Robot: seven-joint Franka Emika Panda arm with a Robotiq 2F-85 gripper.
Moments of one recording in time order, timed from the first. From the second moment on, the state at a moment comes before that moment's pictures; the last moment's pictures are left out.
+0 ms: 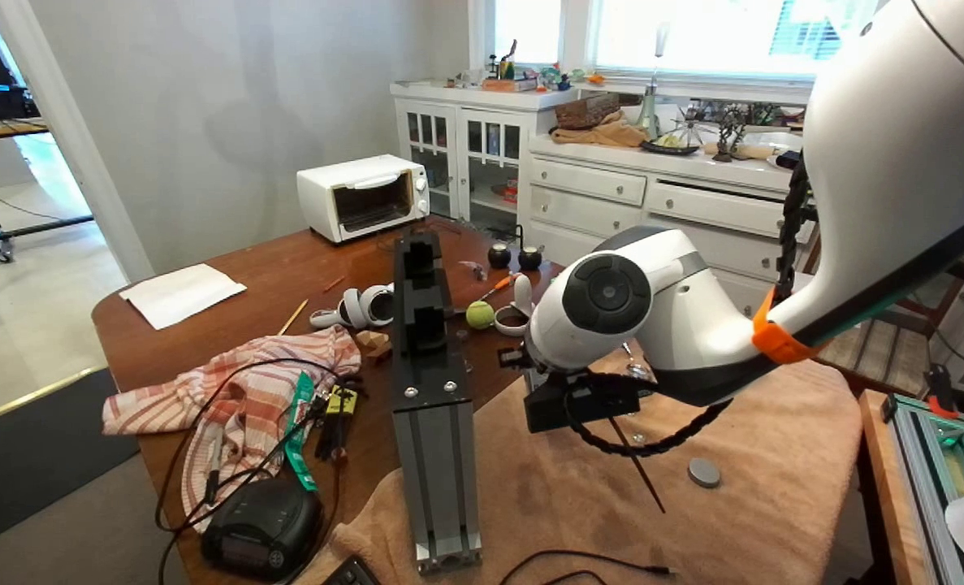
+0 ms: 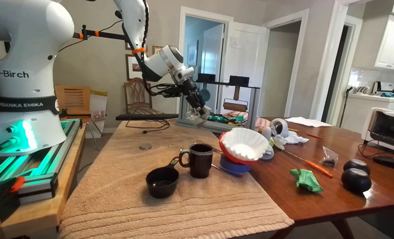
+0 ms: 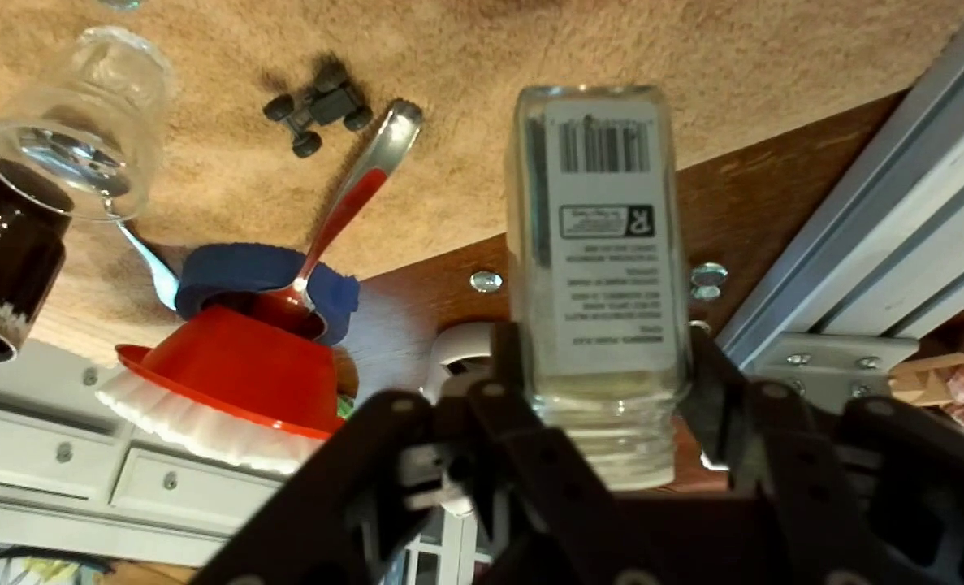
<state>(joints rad) 1.13 0.63 -0.91 -2.26 -0.72 2.83 1.85</state>
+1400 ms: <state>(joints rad) 1.14 0.79 -0.90 -2.21 -0.70 2.71 2.14</state>
